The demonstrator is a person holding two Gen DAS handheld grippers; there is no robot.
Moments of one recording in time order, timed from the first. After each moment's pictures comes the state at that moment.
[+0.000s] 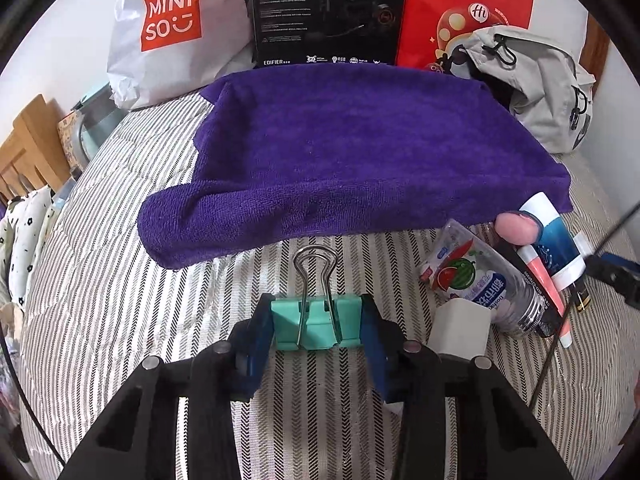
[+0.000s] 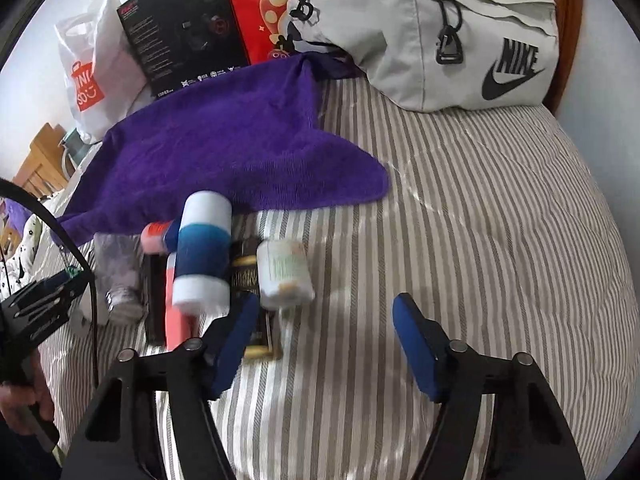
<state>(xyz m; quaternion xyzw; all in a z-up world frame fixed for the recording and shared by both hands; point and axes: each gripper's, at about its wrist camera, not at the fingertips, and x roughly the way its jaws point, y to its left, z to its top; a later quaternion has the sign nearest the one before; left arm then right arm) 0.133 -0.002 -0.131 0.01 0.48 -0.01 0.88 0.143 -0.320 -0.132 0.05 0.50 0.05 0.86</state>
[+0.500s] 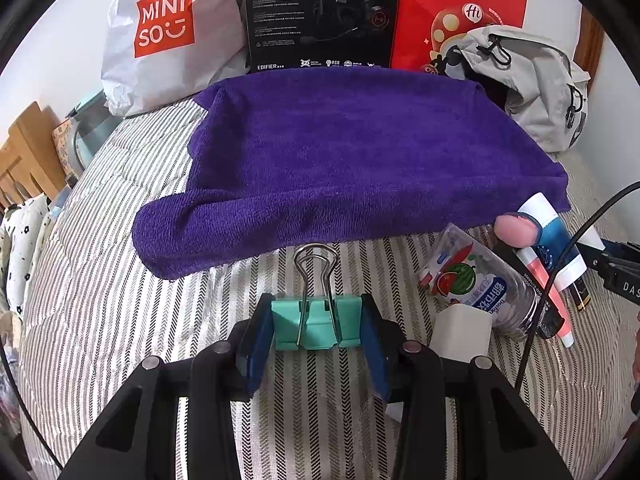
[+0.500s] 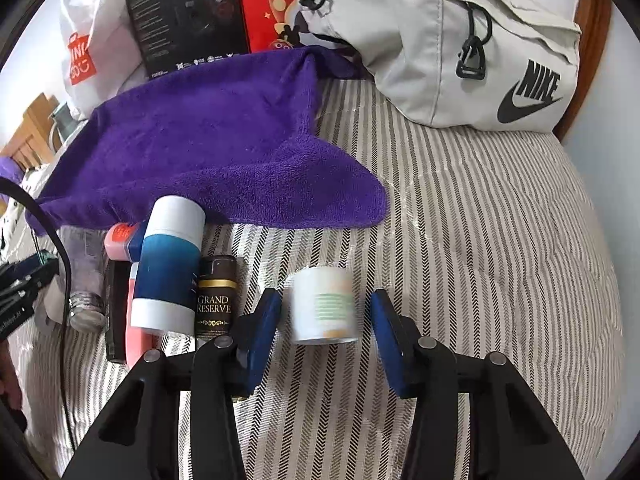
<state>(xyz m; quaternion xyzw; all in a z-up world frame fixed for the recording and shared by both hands) 0.136 -0.002 -0.132 0.02 0.47 -0.02 0.88 0.160 -0.313 -0.143 -0.03 0.50 0.05 0.87</state>
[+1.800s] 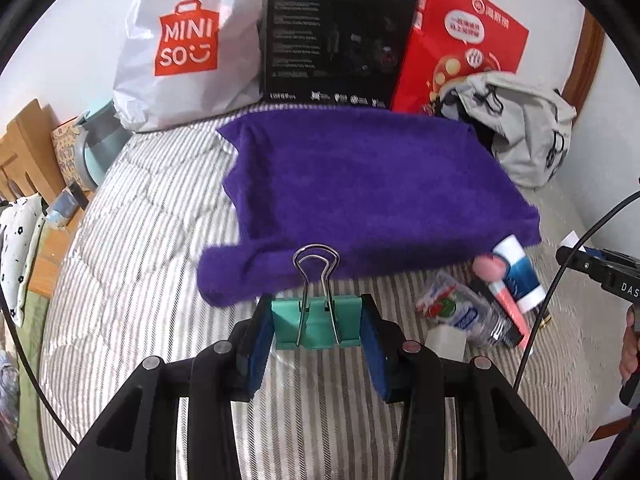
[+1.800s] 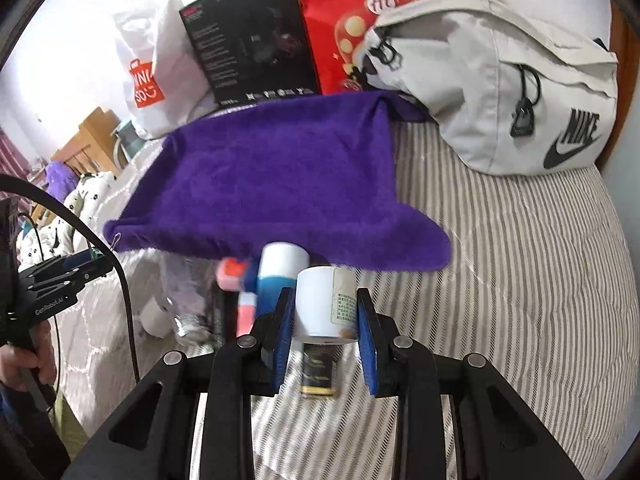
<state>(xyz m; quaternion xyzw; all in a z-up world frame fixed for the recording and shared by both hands) 0.129 0.030 -0.083 -0.02 0.45 -0.04 0.89 0.164 -0.294 -0.082 0.03 0.48 0.15 0.86</state>
